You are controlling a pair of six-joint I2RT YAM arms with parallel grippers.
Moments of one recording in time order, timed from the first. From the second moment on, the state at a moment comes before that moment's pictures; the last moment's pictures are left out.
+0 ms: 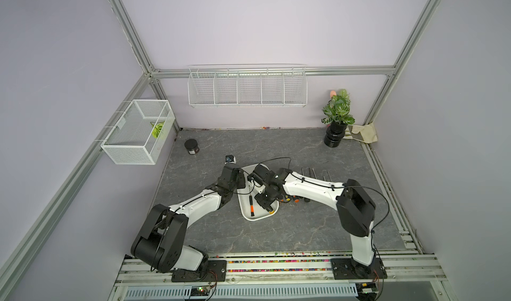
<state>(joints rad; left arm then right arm) -0.49 1.45 0.70 0.06 -0.20 -0.39 0.95 1.93 1.51 -0.82 -0.08 0.17</state>
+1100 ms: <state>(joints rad) -0.49 1.45 0.70 0.07 -0.20 -0.39 0.30 1.51 1.22 -0.86 -0.02 0.12</state>
